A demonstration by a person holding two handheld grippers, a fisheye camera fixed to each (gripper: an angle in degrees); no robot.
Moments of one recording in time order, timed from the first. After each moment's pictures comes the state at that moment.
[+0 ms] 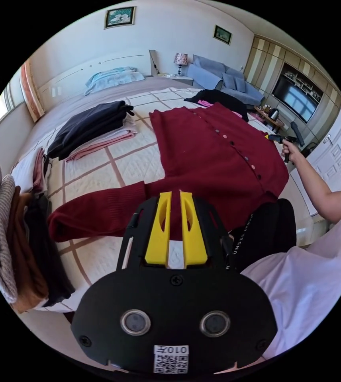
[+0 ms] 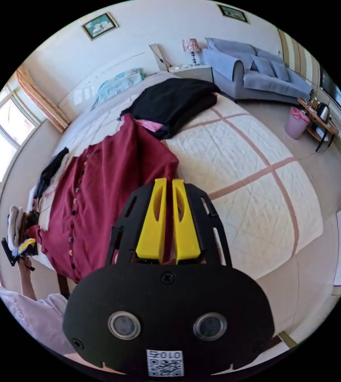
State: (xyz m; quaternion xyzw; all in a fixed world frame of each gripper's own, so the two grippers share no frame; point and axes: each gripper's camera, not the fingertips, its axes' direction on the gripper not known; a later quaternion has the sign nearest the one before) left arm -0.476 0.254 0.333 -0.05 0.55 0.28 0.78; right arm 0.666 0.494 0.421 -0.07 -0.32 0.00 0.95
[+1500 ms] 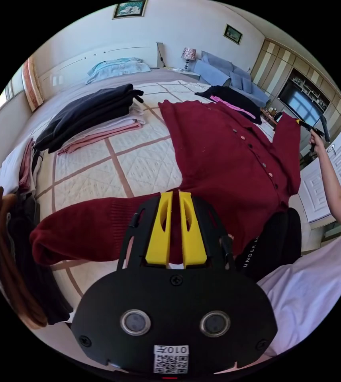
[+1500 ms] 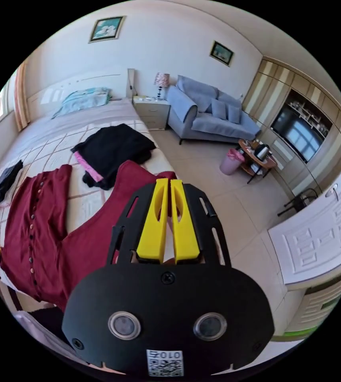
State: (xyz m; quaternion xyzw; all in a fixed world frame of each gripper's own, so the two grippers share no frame) left arm -0.436 0.240 0.387 -0.09 0.55 0.27 0.79; right arm 0.702 0.434 0.381 0.02 -0.07 -0.01 1.00
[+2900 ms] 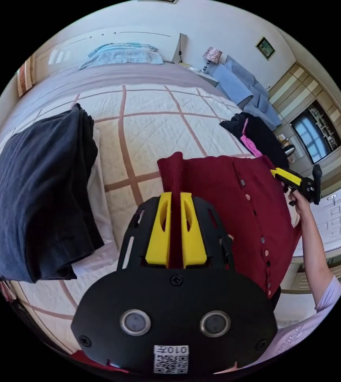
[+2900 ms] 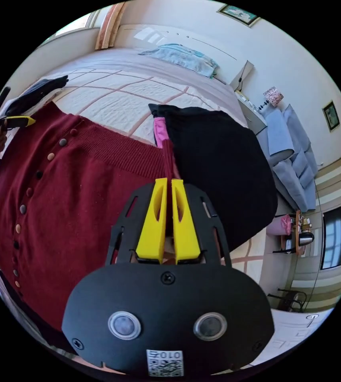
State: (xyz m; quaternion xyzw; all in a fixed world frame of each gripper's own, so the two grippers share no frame) left arm -0.188 0.041 0.402 -0.15 0.60 0.20 0.76; right arm 0.377 0.387 0.498 -0.01 -0.16 -0.33 0.93
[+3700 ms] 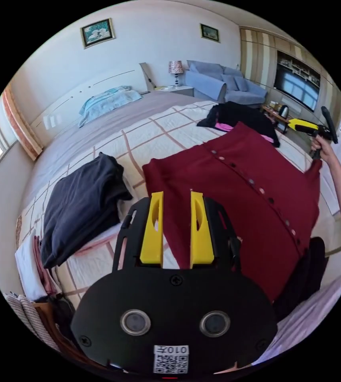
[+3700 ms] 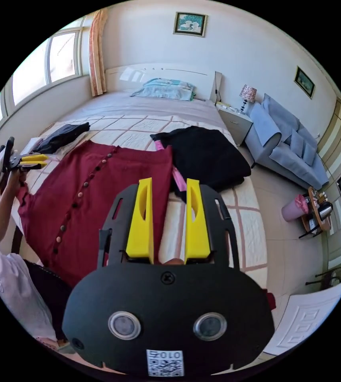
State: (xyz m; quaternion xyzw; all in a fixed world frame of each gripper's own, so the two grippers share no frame) left arm -0.301 0.103 0.289 0.03 0.52 0.33 0.79; right arm 0.560 0.471 0.402 0.05 -0.26 -0.22 0.94
